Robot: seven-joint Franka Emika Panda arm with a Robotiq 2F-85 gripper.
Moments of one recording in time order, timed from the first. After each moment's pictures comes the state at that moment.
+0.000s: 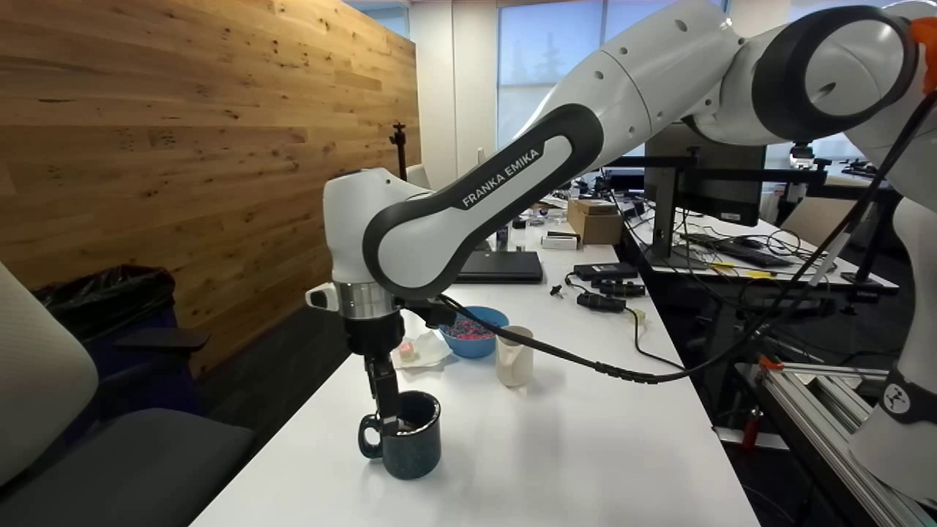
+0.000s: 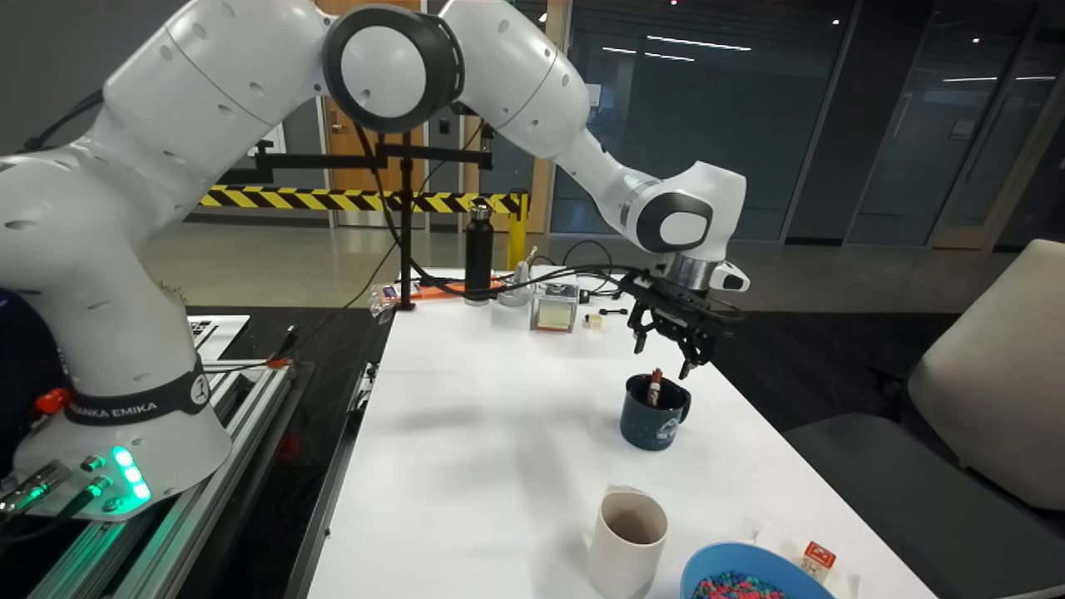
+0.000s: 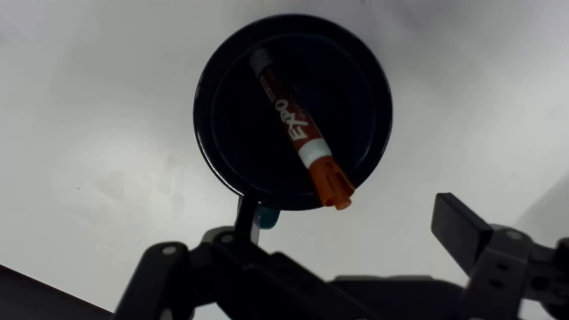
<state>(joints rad) 0.05 0.82 0.09 -1.33 -0.03 2.15 -0.45</state>
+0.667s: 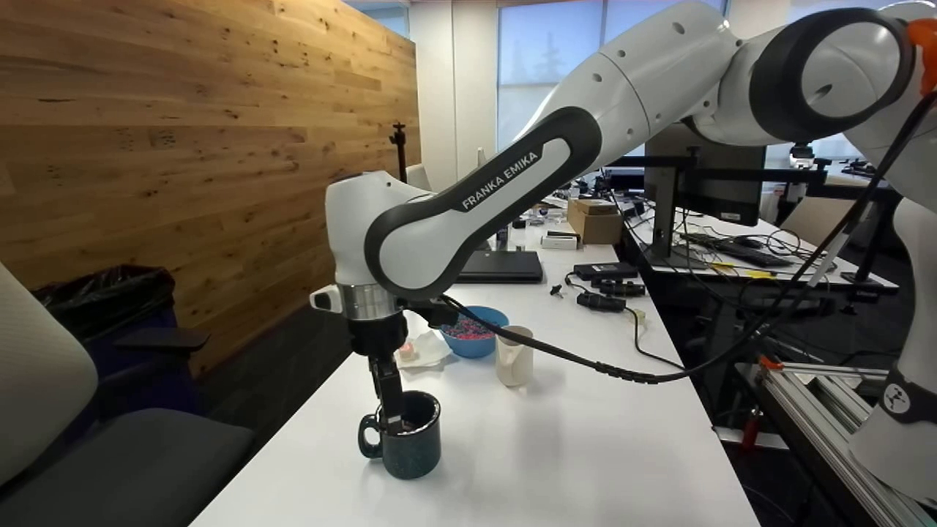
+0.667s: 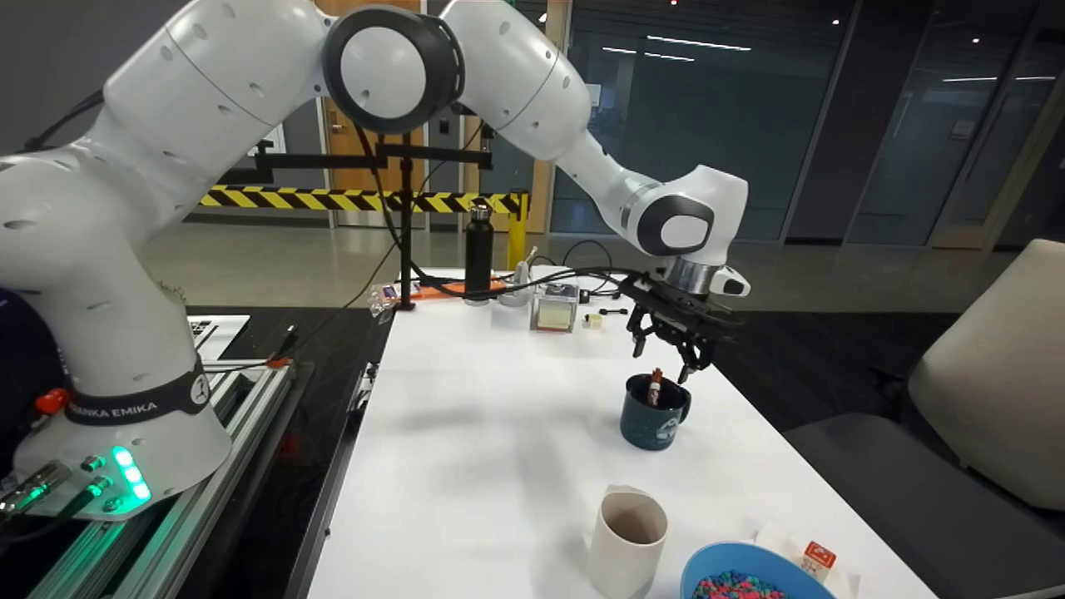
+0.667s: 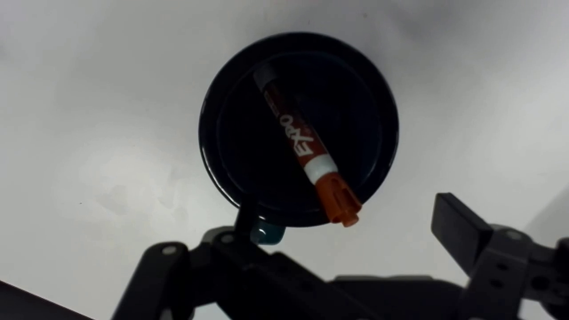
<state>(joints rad) 0.05 0.82 0.08 -1.33 -0.03 2.14 -0.45</state>
